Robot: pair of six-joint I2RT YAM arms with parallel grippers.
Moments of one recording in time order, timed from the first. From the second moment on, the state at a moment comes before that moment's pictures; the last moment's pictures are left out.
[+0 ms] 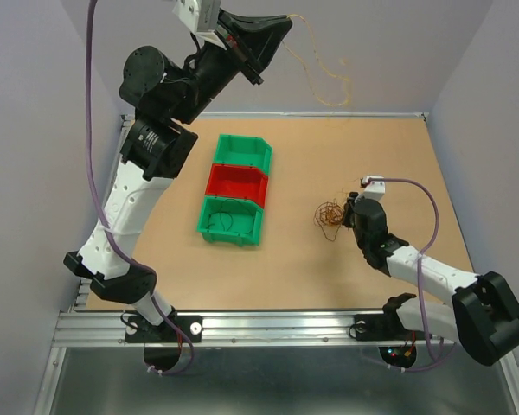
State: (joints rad) left arm -0.69 1.59 2.27 -0.09 0.27 -0.20; right arm 0.49 1.12 0.41 0.34 0.48 0.31
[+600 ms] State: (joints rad) left arm -0.48 1.44 1.64 0.08 0.32 -0.17; right arm 0.48 0.91 0.41 0.36 0.42 0.31
